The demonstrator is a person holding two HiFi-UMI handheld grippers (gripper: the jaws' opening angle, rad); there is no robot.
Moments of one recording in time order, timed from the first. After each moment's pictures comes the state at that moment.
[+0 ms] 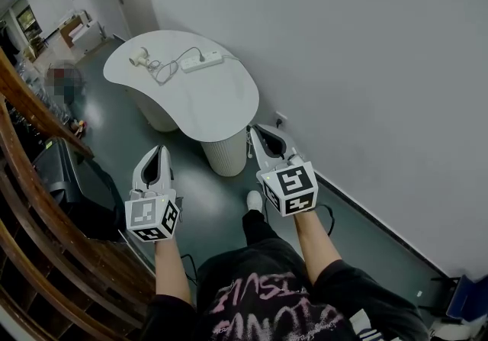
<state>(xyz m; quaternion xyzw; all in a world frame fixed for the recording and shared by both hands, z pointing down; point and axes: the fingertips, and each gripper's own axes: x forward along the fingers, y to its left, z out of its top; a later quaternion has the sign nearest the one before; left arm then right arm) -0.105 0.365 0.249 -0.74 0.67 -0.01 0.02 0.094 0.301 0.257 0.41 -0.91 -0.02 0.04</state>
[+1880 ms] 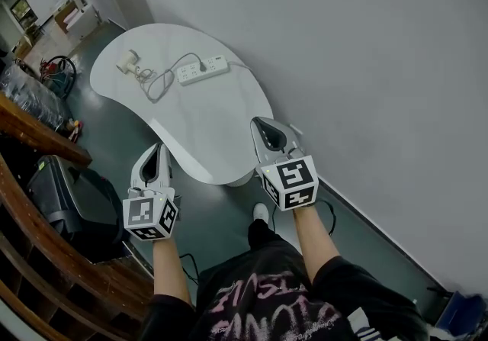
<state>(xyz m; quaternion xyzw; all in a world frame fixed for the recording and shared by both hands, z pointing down) -0.161 0.134 0.287 -0.74 0.67 -0.05 -0.02 0.036 0.059 0.301 0.41 -0.91 0.03 0.06</state>
